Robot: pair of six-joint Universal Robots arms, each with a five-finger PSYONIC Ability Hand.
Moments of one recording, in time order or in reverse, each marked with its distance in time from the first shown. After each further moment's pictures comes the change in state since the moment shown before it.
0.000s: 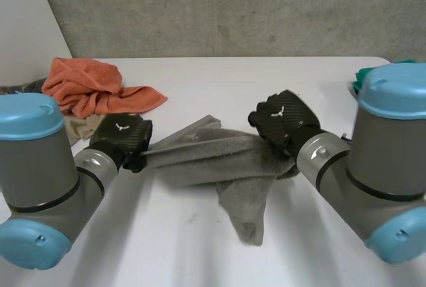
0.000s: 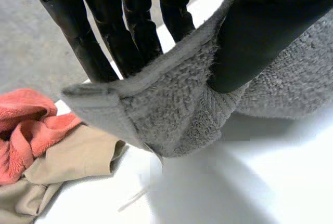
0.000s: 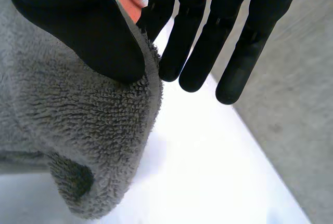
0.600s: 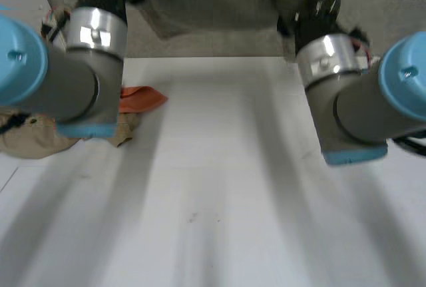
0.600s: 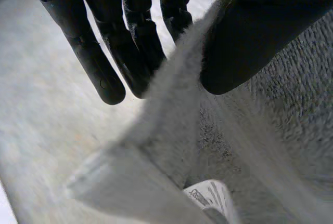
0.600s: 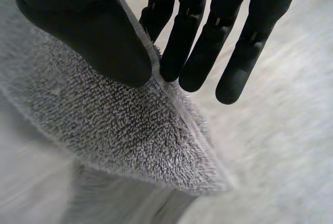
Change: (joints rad) left arm -0.056 -0.053 0.383 0.669 -0.004 0.145; right arm -0.020 0.021 -0.140 -0.694 0.060 -0.015; left_hand 0.000 0.003 0.003 0.001 0.018; right_hand 0.000 0.005 0.001 0.001 0.000
